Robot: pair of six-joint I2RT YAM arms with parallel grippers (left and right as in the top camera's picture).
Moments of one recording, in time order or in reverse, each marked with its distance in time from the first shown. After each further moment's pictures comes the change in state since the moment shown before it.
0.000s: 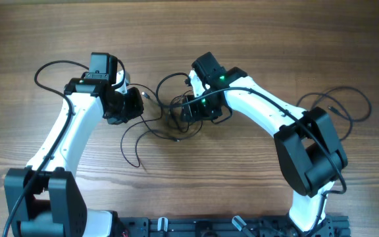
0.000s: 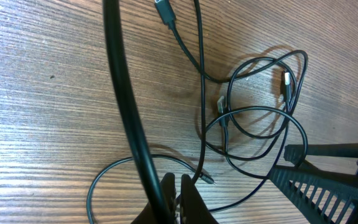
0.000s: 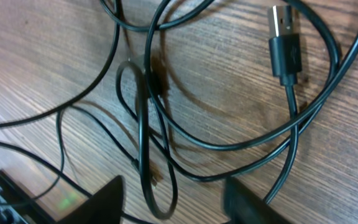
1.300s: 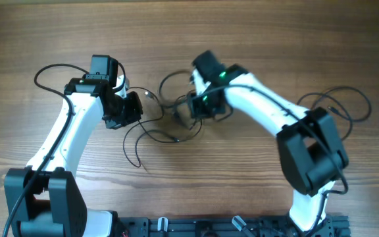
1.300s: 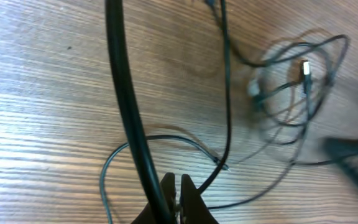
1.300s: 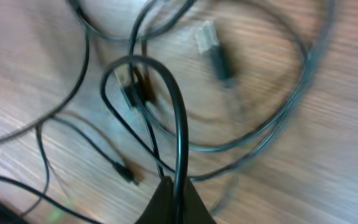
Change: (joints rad) left arm 0.000 0.000 0.000 -0.073 -0.030 -0.003; right arm -0.040 -0.002 0.063 -0.096 0.086 0.032
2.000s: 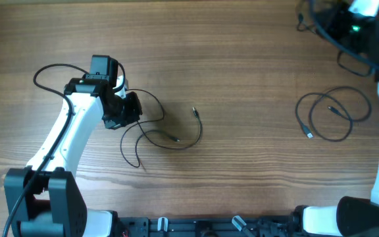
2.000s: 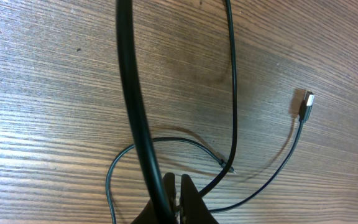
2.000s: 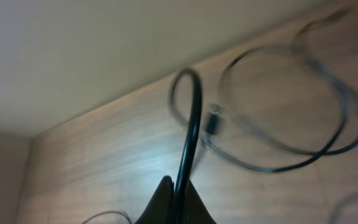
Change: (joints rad) left arm 0.000 0.000 0.000 -0.001 -0.019 0.000; right arm -0.677 -0.424 0.355 -0.143 -0.027 0.005
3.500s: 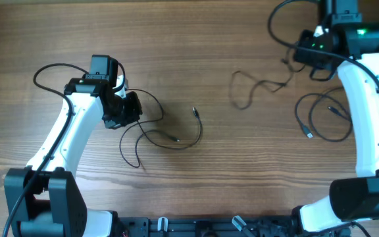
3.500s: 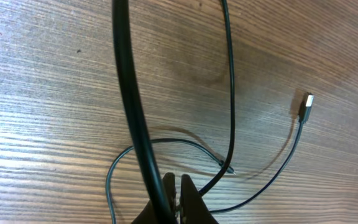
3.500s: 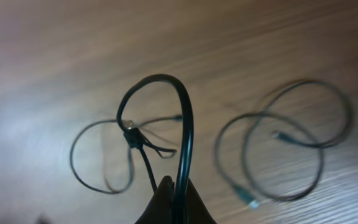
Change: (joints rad) left arm 0.000 0.000 0.000 0.000 -0.001 0.000; right arm 0.171 0.125 -0.025 -0.227 0.573 -0.001
